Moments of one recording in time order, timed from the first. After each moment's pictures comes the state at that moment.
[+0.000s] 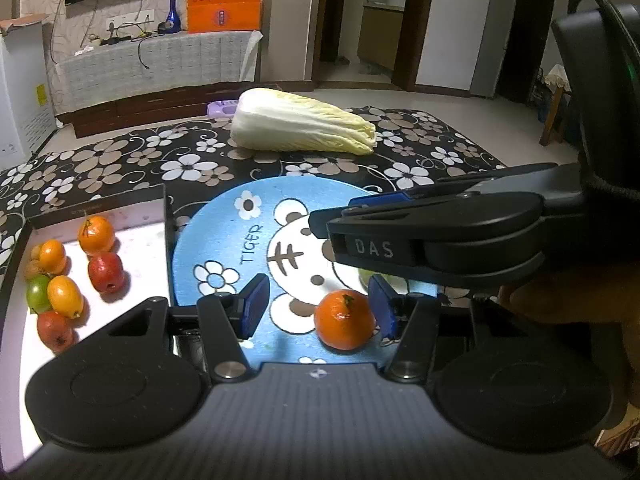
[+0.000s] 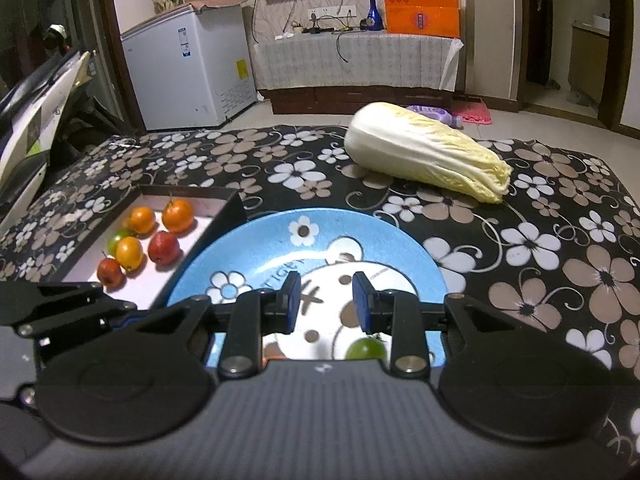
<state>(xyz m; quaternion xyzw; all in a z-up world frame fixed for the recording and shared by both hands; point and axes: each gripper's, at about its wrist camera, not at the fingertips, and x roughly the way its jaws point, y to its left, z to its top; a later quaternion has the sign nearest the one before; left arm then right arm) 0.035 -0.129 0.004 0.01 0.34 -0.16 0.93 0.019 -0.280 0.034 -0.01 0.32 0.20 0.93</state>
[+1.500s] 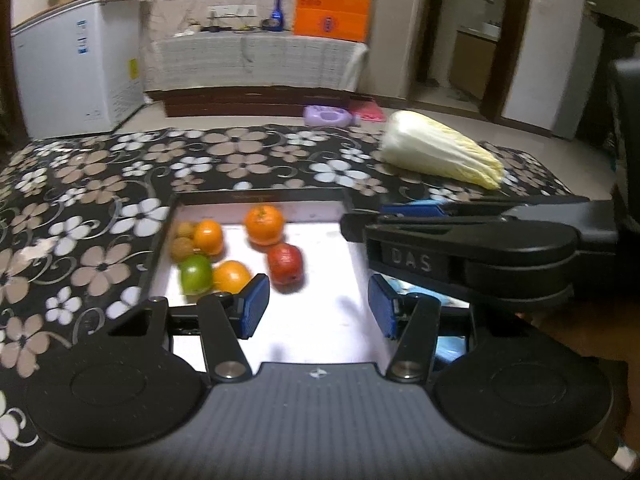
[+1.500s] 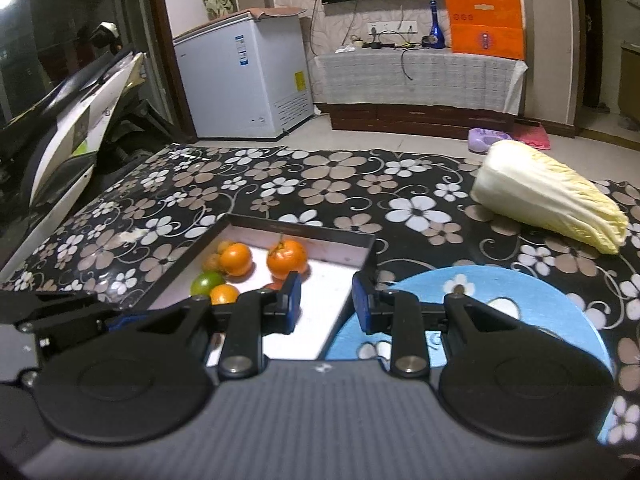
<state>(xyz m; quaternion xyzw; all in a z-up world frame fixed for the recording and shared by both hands) 0.026 -0.014 0.015 -0.04 0.33 -0.01 0.94 0.029 -0.174 0.042 -0.01 0.29 0.27 0.92</state>
